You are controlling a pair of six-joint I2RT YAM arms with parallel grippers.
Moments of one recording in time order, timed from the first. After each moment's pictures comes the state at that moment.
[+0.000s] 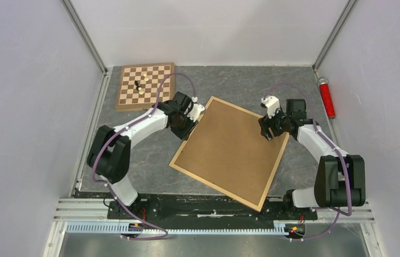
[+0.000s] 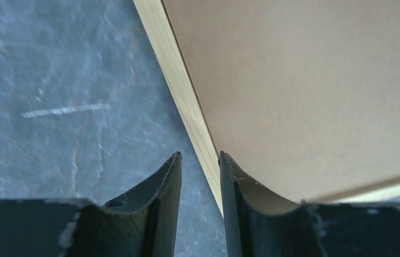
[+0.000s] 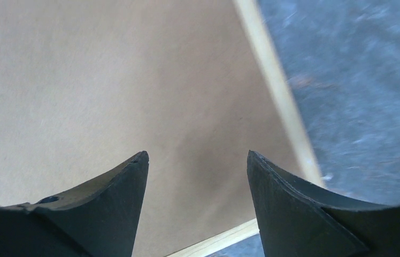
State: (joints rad) left arm -0.54 1.67 1.17 -0.67 0.14 0.23; right arm 0.01 1.38 0.77 -0.32 -0.41 -0.55
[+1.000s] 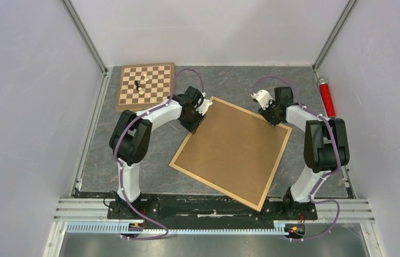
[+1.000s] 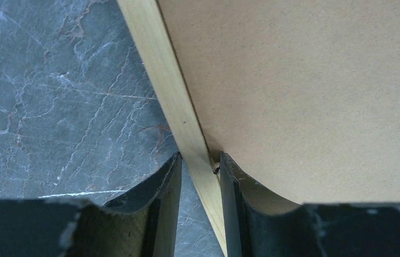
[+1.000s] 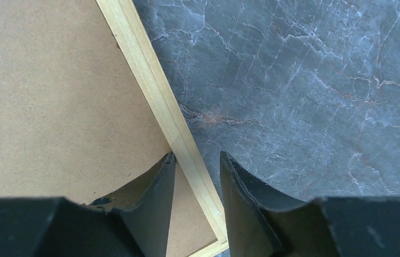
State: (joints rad) left arm -0.55 2.00 1.43 -0.64 0.11 0.20; right arm 0.03 1.78 1.06 -0.29 -0.08 -0.72
